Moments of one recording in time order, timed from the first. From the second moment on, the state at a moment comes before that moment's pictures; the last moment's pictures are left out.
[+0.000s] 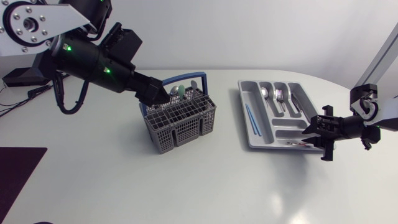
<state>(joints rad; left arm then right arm) -0.40 1.48 1.33 -0.74 0.27 0.17 -0.36 1.83 0.94 -0.25 -0.38 -1.63</state>
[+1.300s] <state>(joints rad) -0.38 1.55 0.95 -0.33 0.15 0.24 0.38 1.38 0.77 -0.17 -0.20 -0.97</state>
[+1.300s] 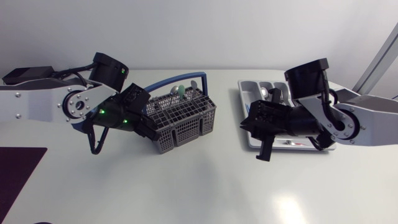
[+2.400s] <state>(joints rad) -0.09 1.68 1.16 -0.26 0.40 0.27 0.57 1.86 1.00 0.11 -0.02 -0.77</state>
